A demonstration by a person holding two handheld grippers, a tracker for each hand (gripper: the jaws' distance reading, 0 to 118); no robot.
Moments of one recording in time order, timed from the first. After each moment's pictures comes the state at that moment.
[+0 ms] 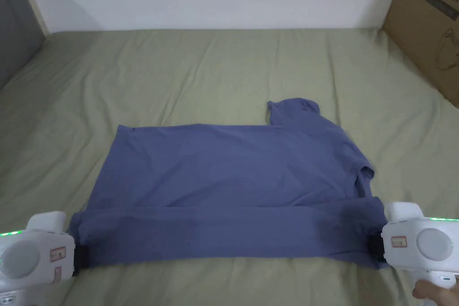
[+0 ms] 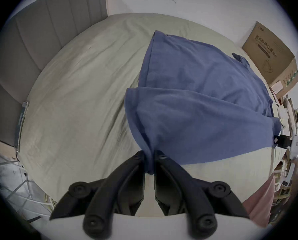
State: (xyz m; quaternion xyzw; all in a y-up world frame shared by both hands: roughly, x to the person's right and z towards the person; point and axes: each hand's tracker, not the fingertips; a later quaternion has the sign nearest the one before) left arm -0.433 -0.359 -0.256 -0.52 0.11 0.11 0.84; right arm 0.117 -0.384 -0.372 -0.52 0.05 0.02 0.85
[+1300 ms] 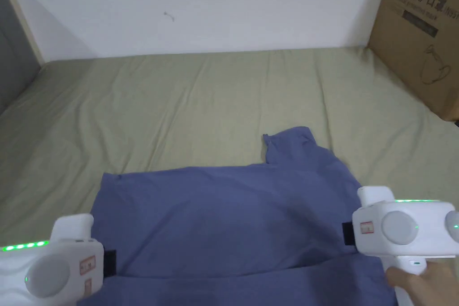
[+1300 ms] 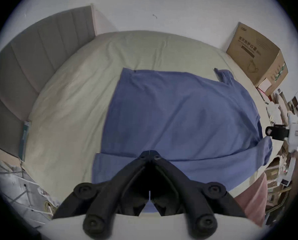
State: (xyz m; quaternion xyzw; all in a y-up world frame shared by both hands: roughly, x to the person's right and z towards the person) left arm -0.365 -0.309 -0.271 -0.48 0.07 0.10 0.87; right arm 0.062 -0.337 -0.393 -0.50 0.06 0.02 0.86
